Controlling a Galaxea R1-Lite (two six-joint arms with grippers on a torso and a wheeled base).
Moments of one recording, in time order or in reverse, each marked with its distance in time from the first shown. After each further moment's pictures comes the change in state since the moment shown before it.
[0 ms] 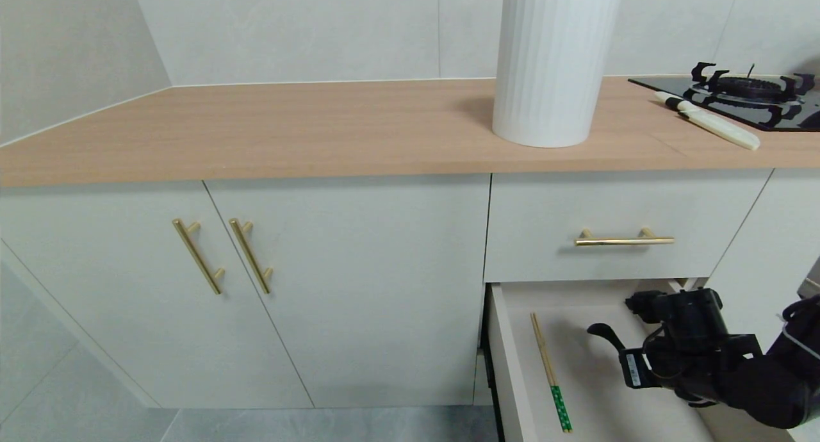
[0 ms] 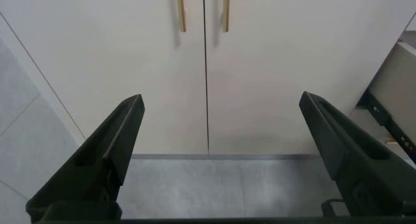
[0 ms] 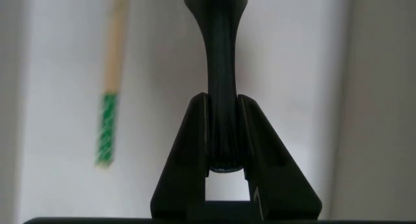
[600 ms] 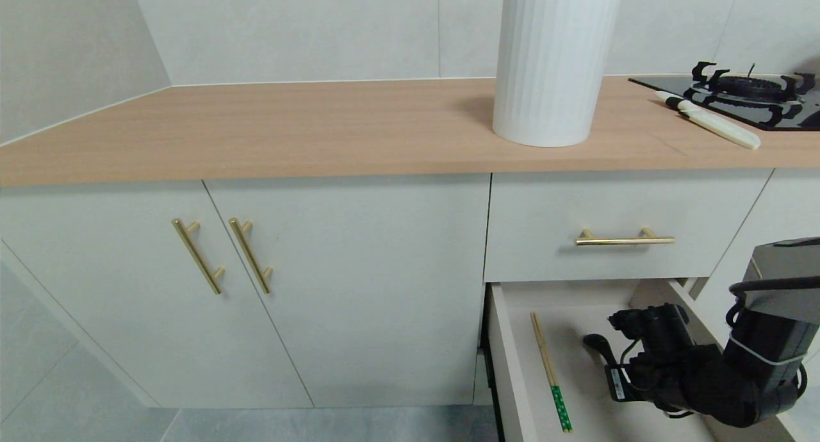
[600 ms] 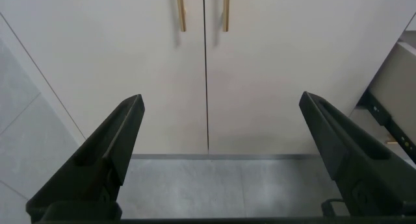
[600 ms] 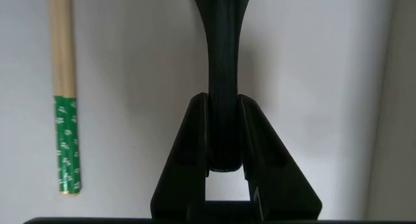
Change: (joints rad) left arm 0.000 0.000 0.000 0.000 0.000 0.000; right arm 0.016 0.166 -0.052 -0.009 -0.022 0.052
